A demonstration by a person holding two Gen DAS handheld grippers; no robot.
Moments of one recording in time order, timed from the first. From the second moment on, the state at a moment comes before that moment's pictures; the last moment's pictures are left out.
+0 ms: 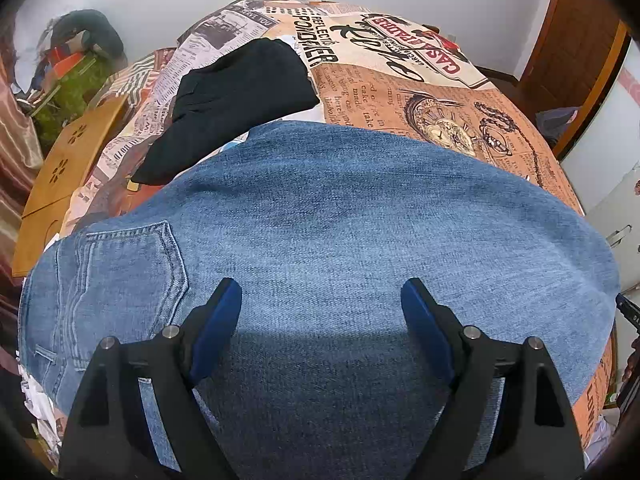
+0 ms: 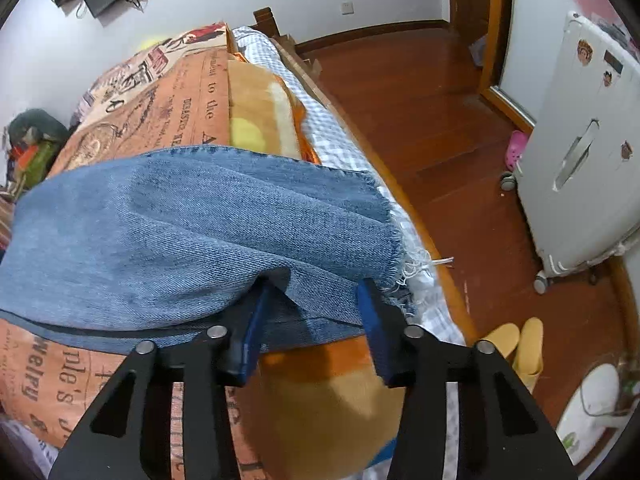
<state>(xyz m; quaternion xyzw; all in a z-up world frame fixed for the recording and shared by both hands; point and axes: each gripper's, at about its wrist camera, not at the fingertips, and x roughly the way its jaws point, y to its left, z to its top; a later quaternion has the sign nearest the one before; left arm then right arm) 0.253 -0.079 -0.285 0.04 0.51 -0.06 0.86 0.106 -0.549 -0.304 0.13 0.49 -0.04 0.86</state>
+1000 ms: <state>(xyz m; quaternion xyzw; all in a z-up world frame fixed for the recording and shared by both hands) 0.243 -0.095 -0.257 0.05 0.49 -0.08 0.87 0.090 -0.574 -0.295 0.14 0.51 -0.08 0.84</state>
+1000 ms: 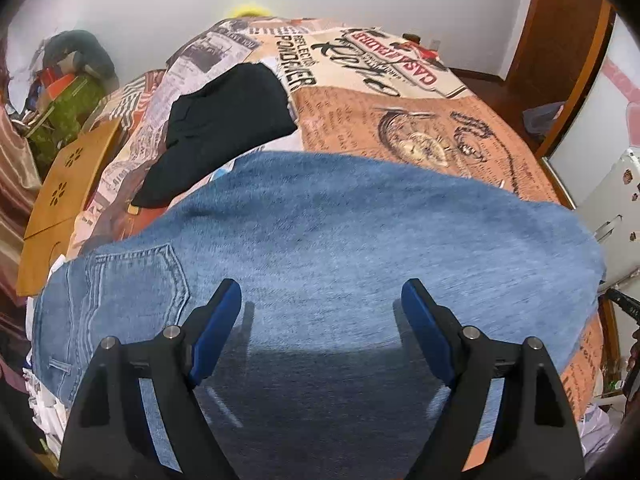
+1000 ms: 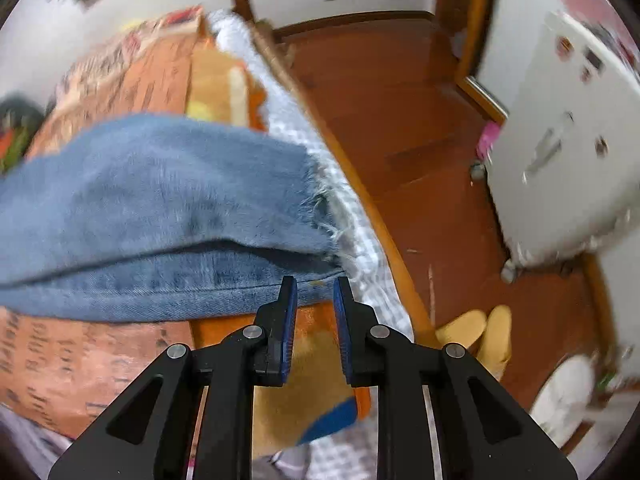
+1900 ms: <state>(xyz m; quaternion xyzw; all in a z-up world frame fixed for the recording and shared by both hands) 0.245 -0.122 -0.278 0.06 0.50 -0.10 0.86 0.123 -0.566 -0.313 0.34 0.42 -0.05 0.84</state>
